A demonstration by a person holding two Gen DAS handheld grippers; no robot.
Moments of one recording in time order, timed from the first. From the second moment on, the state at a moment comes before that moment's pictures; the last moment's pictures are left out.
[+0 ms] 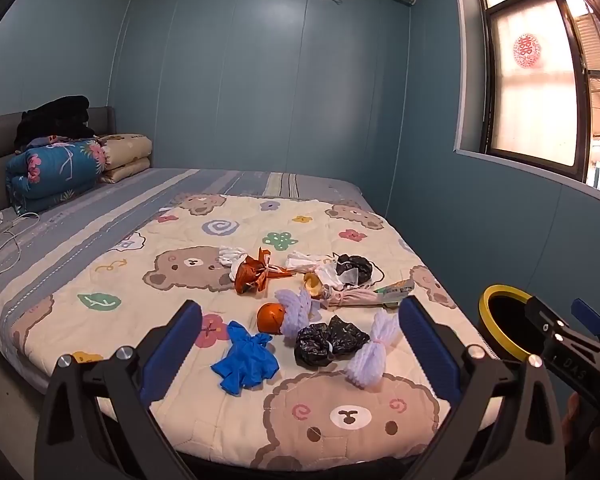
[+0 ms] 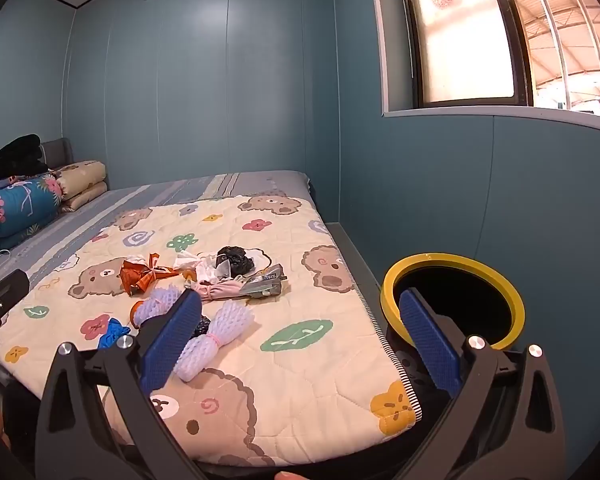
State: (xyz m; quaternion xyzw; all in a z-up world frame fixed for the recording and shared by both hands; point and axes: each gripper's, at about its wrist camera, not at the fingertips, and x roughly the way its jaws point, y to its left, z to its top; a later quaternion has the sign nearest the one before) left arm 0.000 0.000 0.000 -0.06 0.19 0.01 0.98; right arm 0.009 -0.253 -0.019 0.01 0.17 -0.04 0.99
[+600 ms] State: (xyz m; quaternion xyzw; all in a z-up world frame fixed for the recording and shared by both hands) left arm 0.000 0.000 0.001 -0.06 0.19 0.01 0.98; right arm 0.009 -0.252 -0.020 0.01 0.17 -0.04 0.99
